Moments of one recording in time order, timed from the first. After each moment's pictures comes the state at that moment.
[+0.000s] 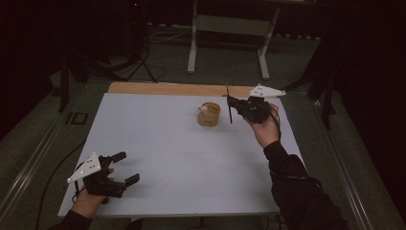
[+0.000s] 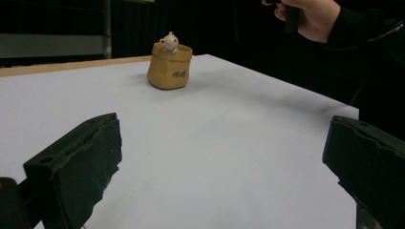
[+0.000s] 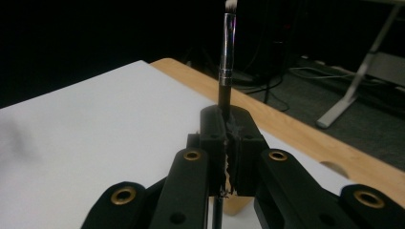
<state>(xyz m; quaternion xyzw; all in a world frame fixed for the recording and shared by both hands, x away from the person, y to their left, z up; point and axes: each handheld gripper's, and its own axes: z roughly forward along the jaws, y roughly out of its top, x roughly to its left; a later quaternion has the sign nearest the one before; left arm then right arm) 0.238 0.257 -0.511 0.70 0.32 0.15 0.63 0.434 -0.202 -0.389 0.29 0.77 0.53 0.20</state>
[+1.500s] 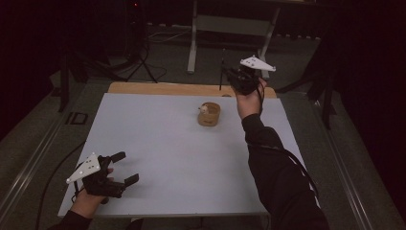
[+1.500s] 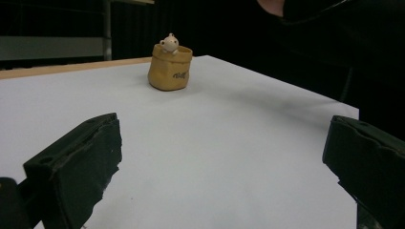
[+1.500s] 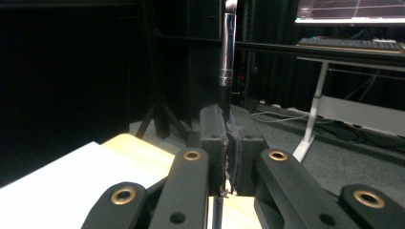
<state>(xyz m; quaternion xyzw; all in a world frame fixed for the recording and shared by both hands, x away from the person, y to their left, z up) 0.238 0.258 -0.511 0.69 0.32 0.15 0.63 0.496 -0.161 -0.357 0.35 0.68 0.59 0.27</state>
